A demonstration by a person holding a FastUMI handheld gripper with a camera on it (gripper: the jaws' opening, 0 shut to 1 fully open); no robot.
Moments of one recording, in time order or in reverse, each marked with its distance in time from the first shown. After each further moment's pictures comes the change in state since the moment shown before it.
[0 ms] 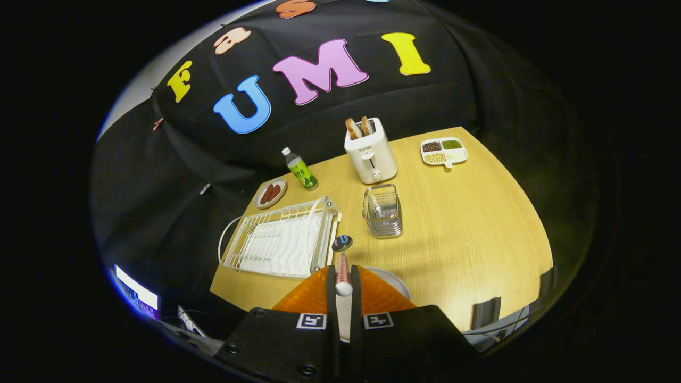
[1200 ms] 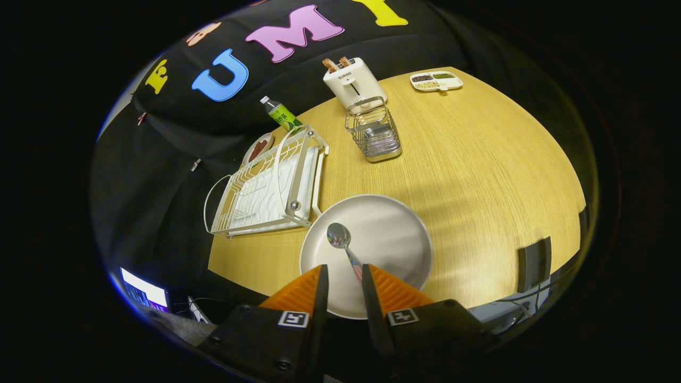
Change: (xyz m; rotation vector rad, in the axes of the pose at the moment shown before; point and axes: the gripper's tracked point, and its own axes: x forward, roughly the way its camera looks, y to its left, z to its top) arm 0.054 -0.034 -0.106 0.107 0.188 -0.014
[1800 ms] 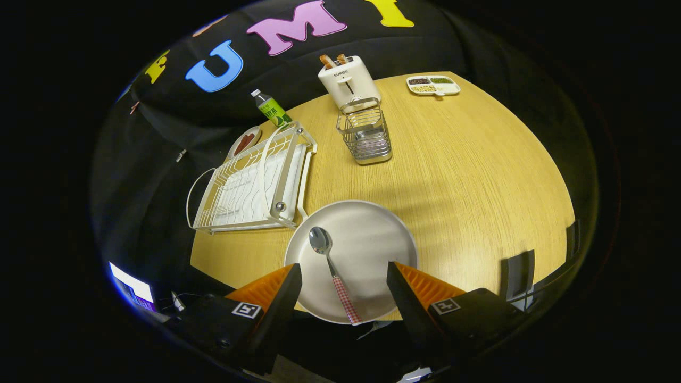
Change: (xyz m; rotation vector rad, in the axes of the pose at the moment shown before) arm -0.002 -0.006 0.012 -0.065 0.025 -0.087
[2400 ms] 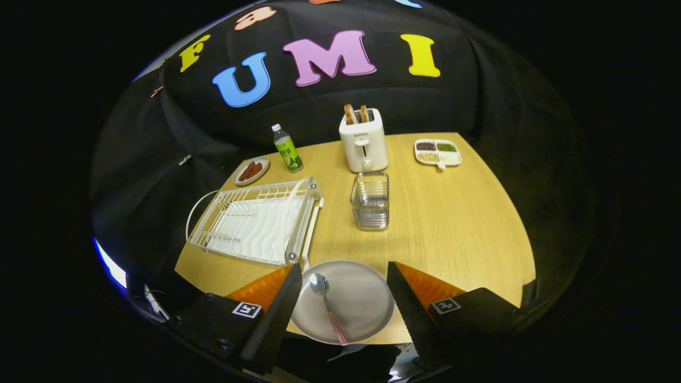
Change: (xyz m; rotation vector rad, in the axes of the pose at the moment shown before) arm -0.066 0.032 0.109 -0.224 -0.280 -0.089
